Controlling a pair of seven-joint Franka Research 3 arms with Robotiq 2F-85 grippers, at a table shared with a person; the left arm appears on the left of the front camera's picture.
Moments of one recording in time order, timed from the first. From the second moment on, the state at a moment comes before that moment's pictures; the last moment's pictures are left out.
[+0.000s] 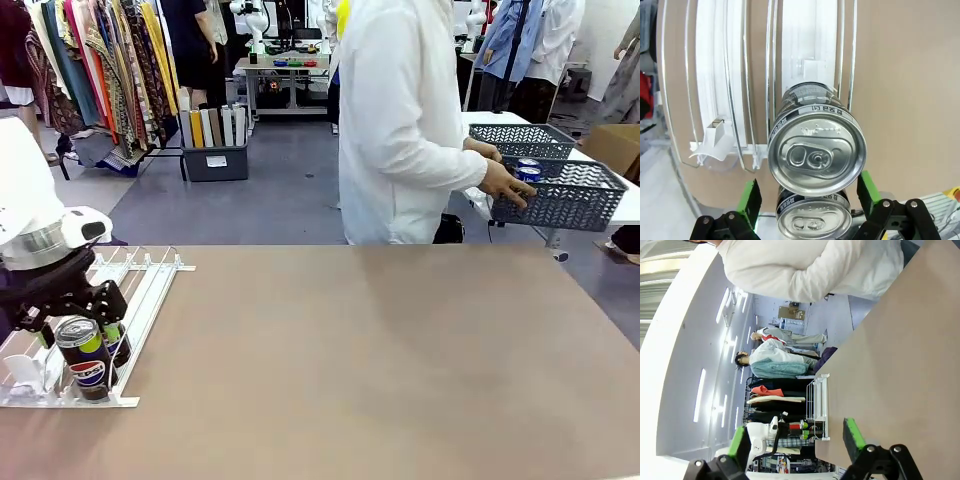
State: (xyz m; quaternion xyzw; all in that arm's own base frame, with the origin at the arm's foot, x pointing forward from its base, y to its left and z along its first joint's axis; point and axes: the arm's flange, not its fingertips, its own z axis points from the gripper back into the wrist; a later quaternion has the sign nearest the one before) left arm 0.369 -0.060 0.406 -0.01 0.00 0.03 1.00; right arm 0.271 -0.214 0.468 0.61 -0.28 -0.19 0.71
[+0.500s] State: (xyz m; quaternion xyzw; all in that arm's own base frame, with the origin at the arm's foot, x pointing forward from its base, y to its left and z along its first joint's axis) left arm 0.367 -0.062 0.405 -0.01 0.00 0.03 1.00; right arm 0.271 -0.214 0.468 0.61 -0.28 -0.19 0.71
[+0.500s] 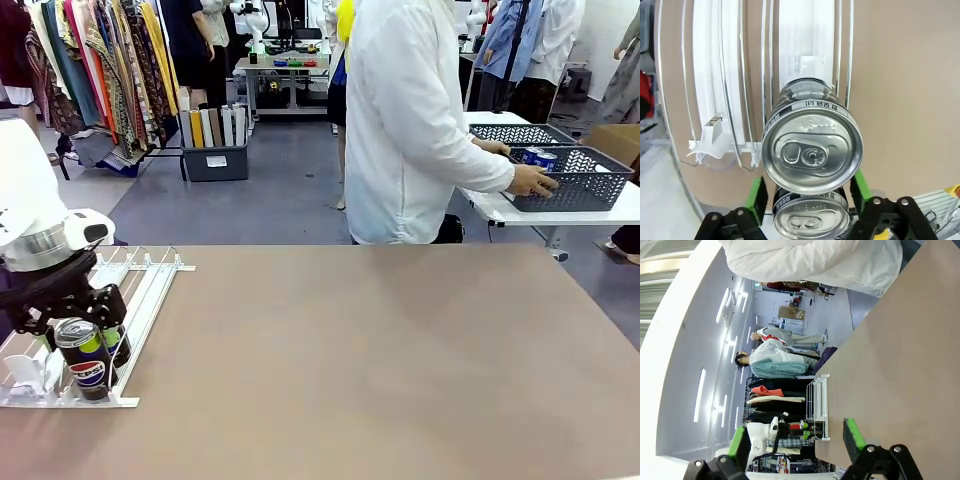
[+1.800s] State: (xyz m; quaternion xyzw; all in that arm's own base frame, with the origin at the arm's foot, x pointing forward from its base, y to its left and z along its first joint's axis) left arm 0.287 -0.053 0.587 -0.02 -0.08 0.02 1.00; right arm 0.271 -0.214 0.468 0.61 -0.28 -0.19 0.71
